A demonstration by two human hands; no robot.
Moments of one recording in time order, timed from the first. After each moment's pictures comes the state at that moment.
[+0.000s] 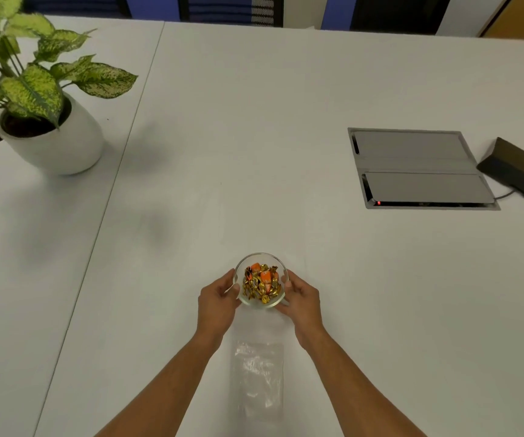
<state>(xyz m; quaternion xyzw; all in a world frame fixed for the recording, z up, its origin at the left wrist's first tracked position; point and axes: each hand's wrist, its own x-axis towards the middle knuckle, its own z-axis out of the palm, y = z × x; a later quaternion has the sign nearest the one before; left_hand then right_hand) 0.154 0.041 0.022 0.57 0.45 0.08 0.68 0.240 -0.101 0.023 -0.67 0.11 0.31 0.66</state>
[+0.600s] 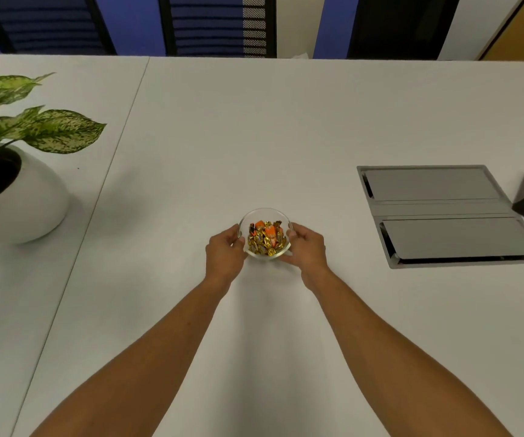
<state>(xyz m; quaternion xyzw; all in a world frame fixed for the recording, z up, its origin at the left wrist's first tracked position) 0.394 0.168 0.013 0.65 0.38 0.10 0.65 0.484 0.034 0.012 -0.74 0.08 0.23 0.63</state>
